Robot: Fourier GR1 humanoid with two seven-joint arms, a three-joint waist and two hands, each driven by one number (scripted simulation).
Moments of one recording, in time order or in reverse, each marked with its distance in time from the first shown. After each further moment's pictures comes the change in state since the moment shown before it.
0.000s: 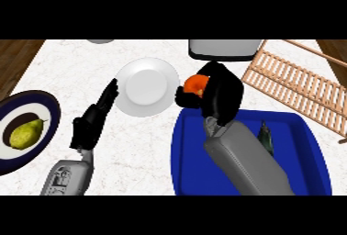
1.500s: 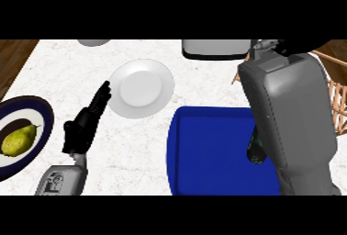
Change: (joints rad) left arm 0.039 0.016 0.017 -0.041 0.003 0.006 0.013; right arm -0.402 -0.025 -0.429 -0.092 0.583 0.338 0.035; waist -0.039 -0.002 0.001
